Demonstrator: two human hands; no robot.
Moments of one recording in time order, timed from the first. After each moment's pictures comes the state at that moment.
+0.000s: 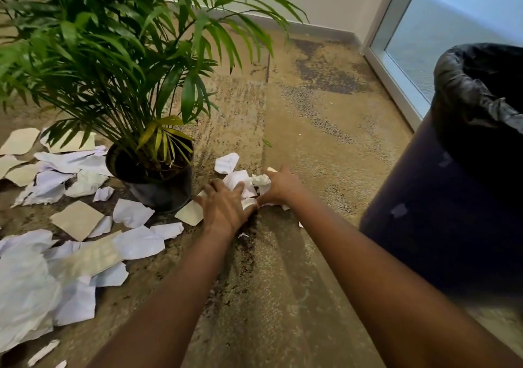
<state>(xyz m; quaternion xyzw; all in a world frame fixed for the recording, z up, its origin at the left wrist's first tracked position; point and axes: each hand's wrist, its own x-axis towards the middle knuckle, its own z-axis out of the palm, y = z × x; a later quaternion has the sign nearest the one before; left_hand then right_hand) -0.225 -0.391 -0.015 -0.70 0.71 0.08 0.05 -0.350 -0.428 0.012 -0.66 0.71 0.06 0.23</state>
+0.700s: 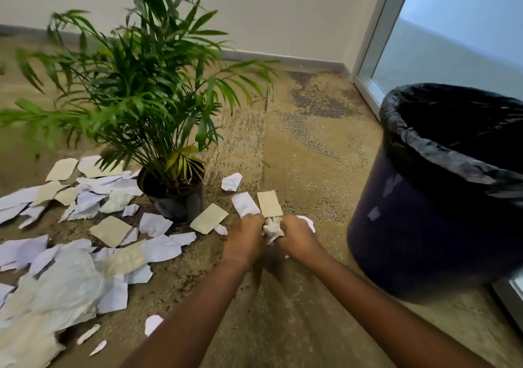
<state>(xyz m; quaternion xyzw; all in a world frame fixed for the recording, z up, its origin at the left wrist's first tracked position) -0.245 -0.324 0.032 -0.61 0.75 0.21 -0.12 -0.356 -0.308 0.052 -0.69 0.66 -0.15 0.26</state>
